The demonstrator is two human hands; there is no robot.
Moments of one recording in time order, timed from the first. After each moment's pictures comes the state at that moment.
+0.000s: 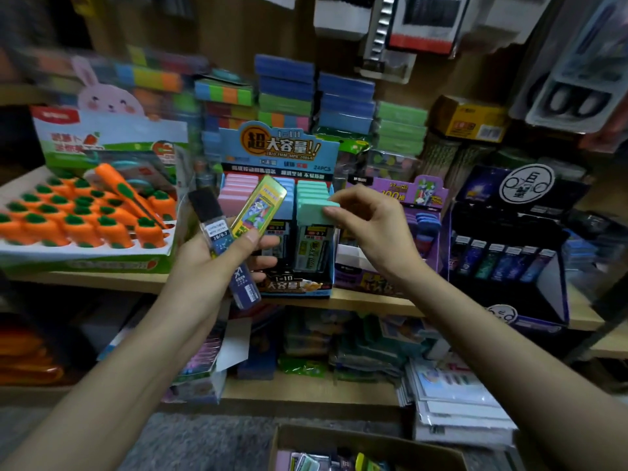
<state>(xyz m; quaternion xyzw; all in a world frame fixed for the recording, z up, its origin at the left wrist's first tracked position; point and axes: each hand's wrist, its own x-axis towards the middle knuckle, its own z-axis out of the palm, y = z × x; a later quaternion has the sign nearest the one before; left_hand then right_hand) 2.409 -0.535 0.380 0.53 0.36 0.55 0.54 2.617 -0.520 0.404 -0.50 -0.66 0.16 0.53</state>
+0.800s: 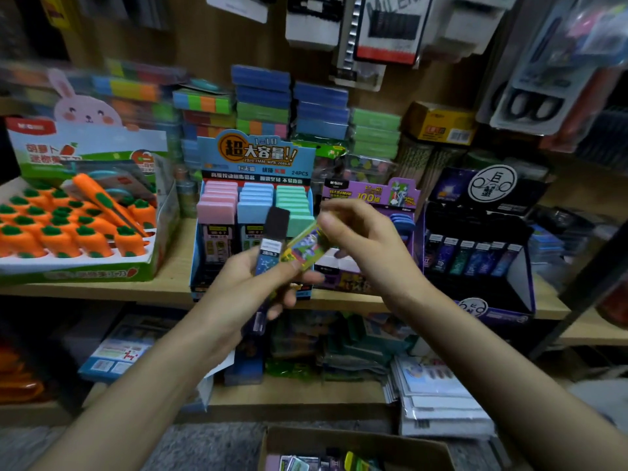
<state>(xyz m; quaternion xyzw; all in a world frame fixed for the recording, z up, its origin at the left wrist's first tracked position) 2.448 -0.556 0.384 0.56 0.31 0.42 0.64 2.619 -0.569 0.412 -0.50 -0.62 0.30 0.53</state>
